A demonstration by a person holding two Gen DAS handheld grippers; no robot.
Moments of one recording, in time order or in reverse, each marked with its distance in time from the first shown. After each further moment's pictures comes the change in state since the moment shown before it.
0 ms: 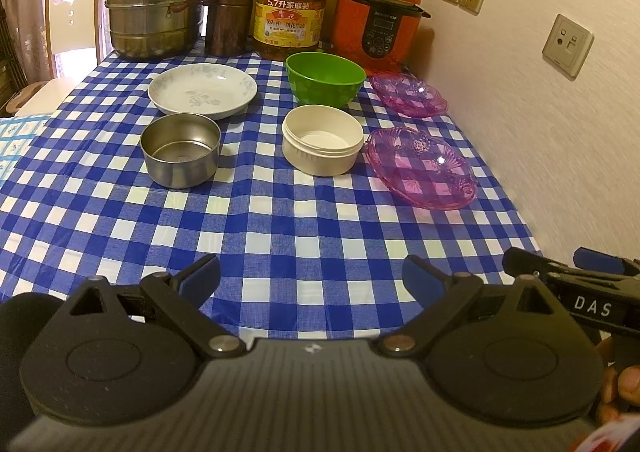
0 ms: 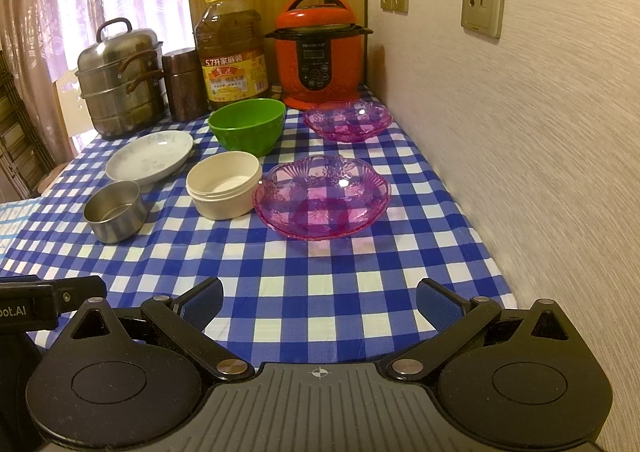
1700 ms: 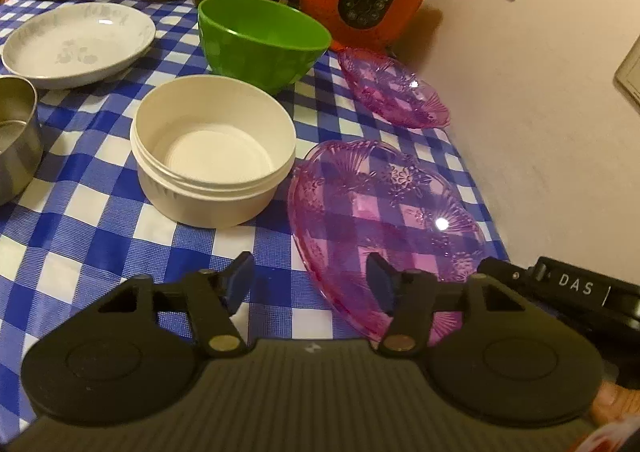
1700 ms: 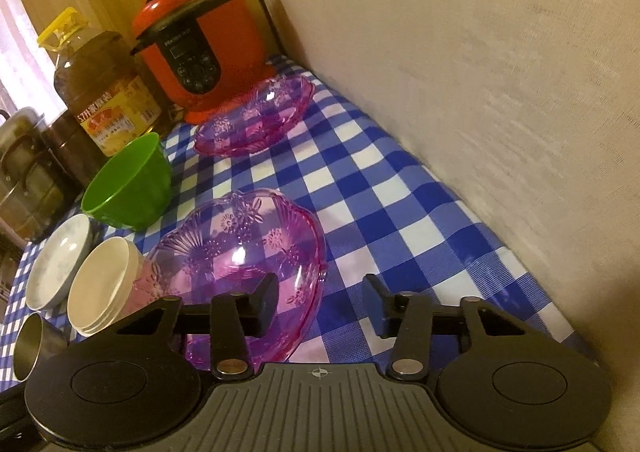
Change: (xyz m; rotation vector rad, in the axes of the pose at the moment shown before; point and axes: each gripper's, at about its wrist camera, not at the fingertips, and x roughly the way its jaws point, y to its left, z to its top) left arm 0.225 -0.053 0.060 -0.163 0.055 -0.152; right arm 0.186 -0.116 0.065 0.372 0.073 0.003
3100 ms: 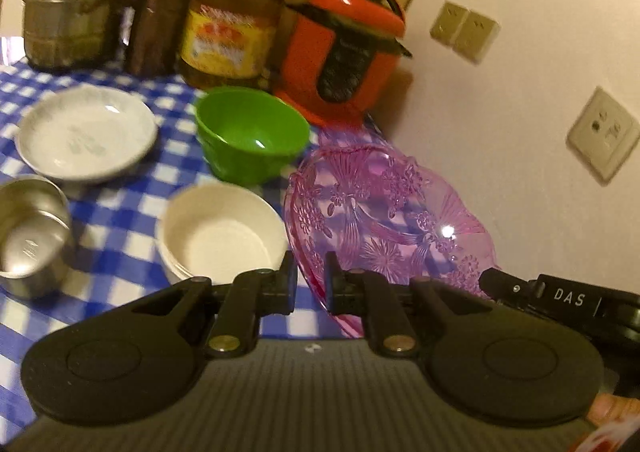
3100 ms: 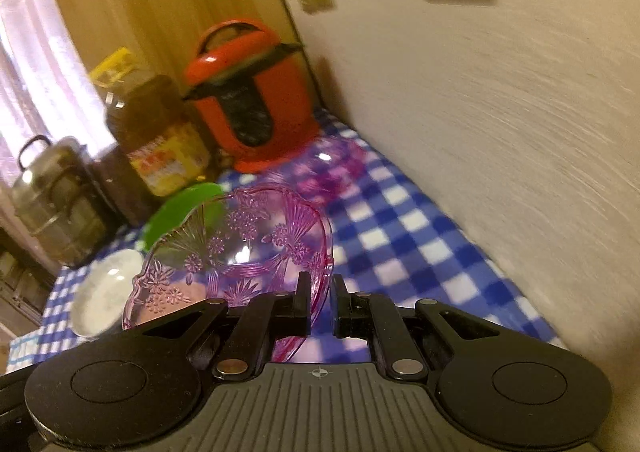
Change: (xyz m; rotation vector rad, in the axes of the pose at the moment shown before) left arm -0.072 -0.001 0.047 0.055 -0.141 -0.031; right arm -0.058 0.060 0.020 -0.038 -0.125 0.067
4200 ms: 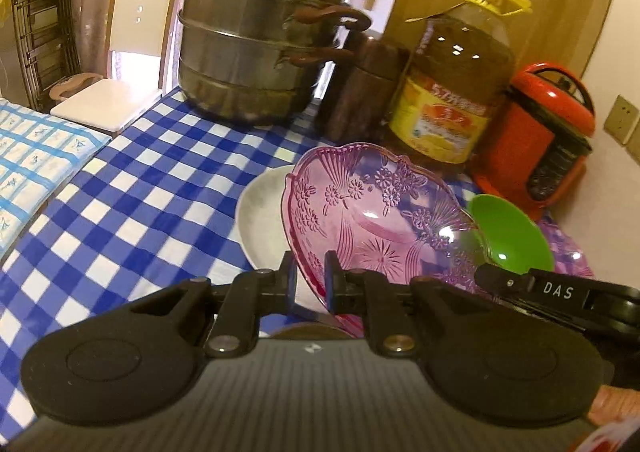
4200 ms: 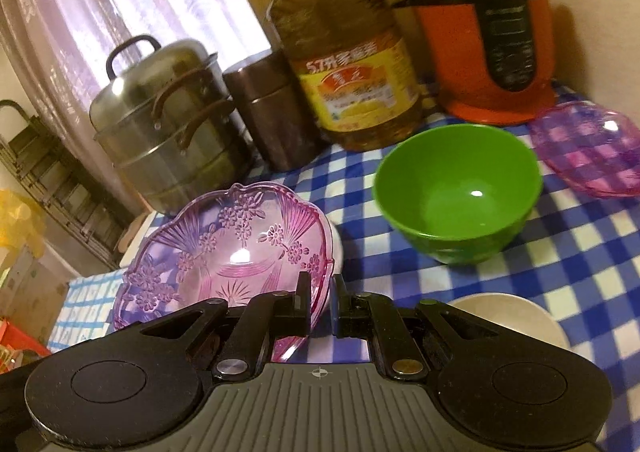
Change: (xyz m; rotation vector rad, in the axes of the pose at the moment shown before) left arm -0.001 0.221 0.093 -0.091 -0.068 0.302; right arm 0.177 0.228 -0.031 -0.144 0.150 0.257
